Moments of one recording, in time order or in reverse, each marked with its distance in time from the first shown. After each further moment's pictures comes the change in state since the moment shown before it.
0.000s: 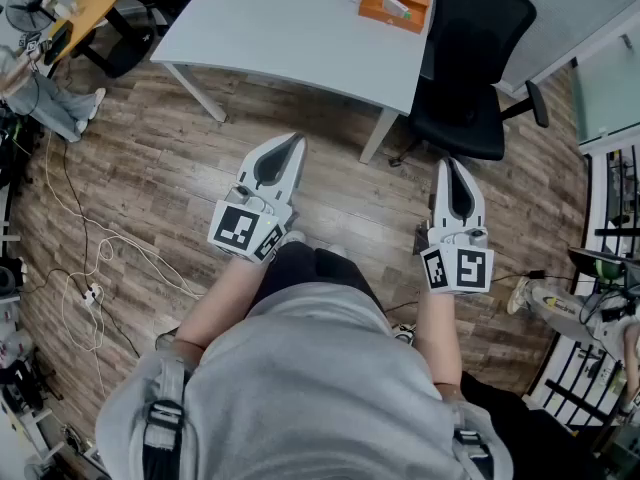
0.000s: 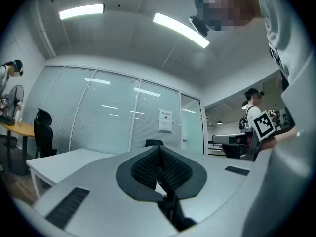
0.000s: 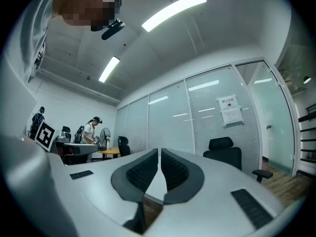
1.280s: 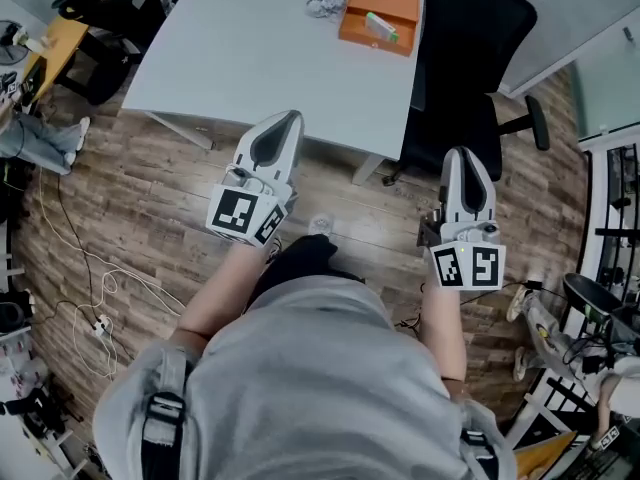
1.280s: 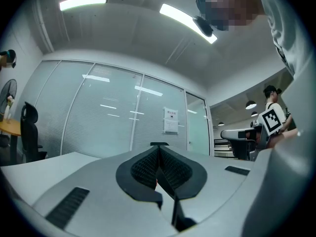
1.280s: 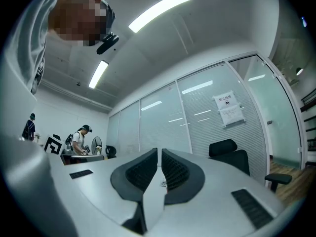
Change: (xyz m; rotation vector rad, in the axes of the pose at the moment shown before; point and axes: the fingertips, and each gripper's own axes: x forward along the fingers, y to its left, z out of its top) left arm 0.188 0.106 0.034 -0.013 -0.037 -0.027; right arm 0.161 -0.083 0.052 0.052 -0.094 -0.047
